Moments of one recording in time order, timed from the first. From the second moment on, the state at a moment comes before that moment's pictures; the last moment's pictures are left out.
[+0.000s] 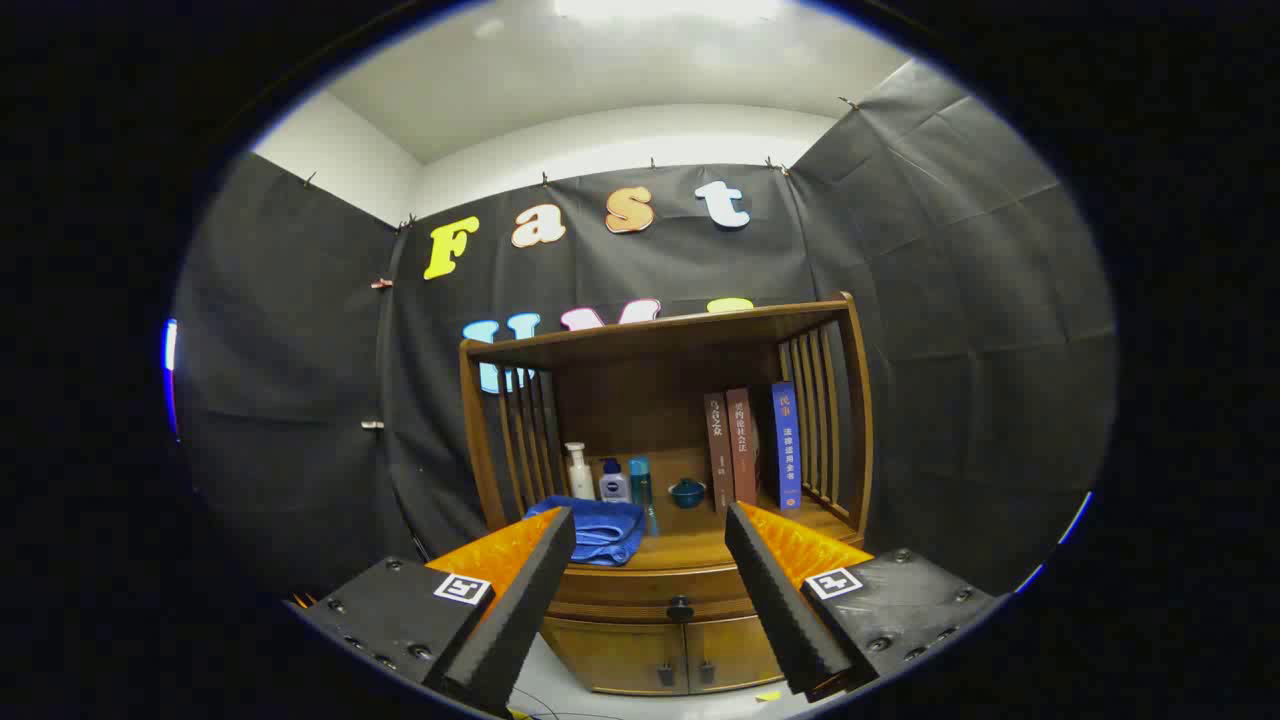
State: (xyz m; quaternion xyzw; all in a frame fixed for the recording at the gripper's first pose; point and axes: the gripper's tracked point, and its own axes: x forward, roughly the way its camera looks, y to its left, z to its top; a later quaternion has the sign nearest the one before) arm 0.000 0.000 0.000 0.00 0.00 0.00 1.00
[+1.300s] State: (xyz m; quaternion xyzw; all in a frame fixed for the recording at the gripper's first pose) arm 0.007 -0.008 -0.021 -0.03 0.02 -0.01 1.00
